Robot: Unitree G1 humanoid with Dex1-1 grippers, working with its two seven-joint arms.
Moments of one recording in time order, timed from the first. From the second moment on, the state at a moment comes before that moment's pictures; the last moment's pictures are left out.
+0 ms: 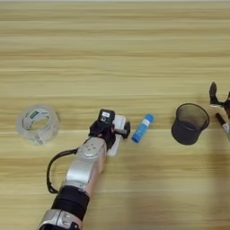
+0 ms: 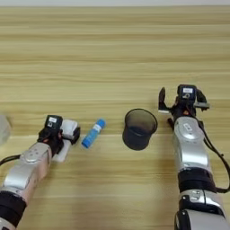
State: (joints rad) left arm -0.17 -0.04 -0.13 0.35 -0.06 0.20 -0.07; right arm -0.35 -0.24 -0.23 0.48 0.03 -0.03 -0.05
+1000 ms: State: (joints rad) left arm -0.28 0.05 0.14 0.29 -0.12 -0.20 -0.06; right arm -0.42 -0.24 -0.22 0.70 0.02 -0.29 -0.03
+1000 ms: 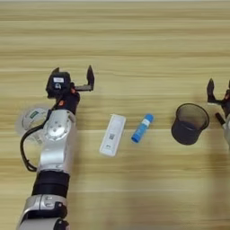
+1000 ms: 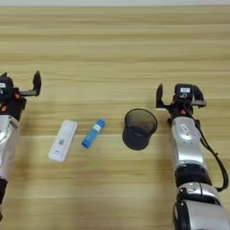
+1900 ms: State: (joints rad) left arm -0.25 0.48 0.29 0.29 -0.13 0.21 -0.22; right arm -0.41 -0.24 -0.23 0.62 0.03 -0.31 -0.05
